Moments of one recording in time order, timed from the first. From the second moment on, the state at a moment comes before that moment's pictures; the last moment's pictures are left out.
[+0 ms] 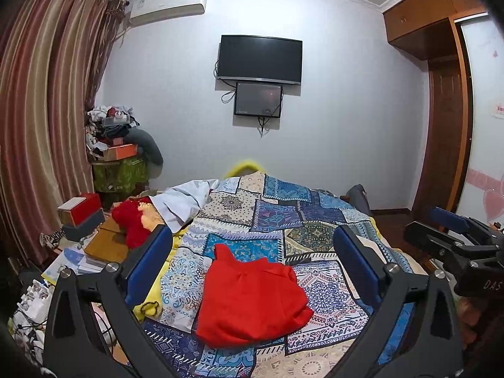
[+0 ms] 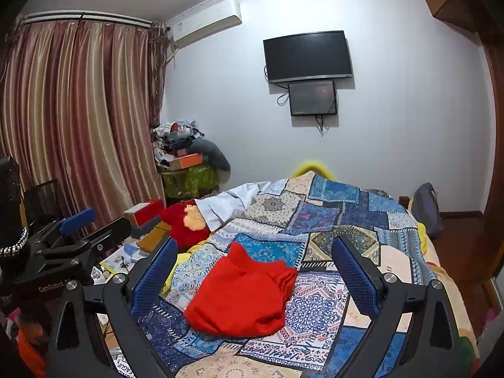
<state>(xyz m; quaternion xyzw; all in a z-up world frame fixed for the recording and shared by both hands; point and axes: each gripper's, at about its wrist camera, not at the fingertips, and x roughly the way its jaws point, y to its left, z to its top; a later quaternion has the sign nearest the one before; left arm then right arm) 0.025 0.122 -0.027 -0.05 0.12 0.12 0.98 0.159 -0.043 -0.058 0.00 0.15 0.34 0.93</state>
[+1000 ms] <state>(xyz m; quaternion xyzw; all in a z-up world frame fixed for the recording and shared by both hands) 0.027 0.111 -0.031 -0.05 0.13 0.10 0.99 0.157 -0.040 -0.061 0.00 0.15 0.34 0.93</state>
